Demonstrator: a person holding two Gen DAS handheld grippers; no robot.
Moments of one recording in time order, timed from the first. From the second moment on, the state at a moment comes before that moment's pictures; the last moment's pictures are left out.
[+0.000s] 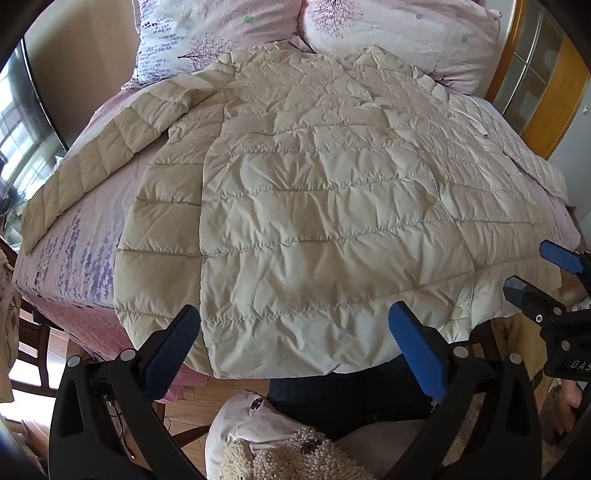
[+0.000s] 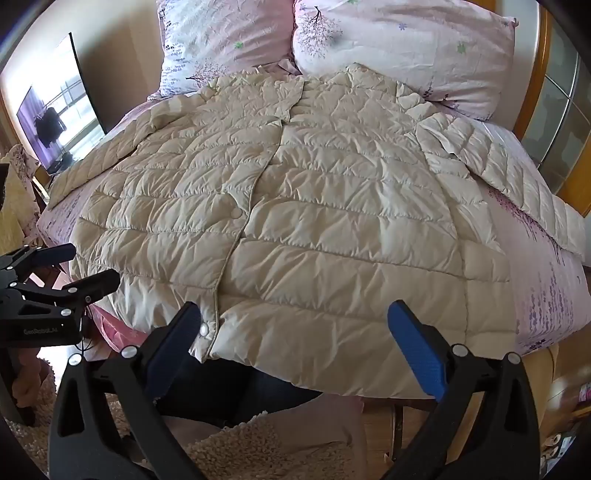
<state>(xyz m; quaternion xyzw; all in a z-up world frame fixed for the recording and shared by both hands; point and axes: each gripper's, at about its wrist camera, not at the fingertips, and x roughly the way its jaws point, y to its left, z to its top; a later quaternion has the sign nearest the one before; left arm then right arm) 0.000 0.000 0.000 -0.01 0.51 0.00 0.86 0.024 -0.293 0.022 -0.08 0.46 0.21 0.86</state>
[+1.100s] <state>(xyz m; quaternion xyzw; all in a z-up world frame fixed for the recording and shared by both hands) 0.000 0.000 0.000 -0.01 0.51 0.01 0.86 0.025 -0.293 0.021 -0.07 0.46 0.22 0.86</state>
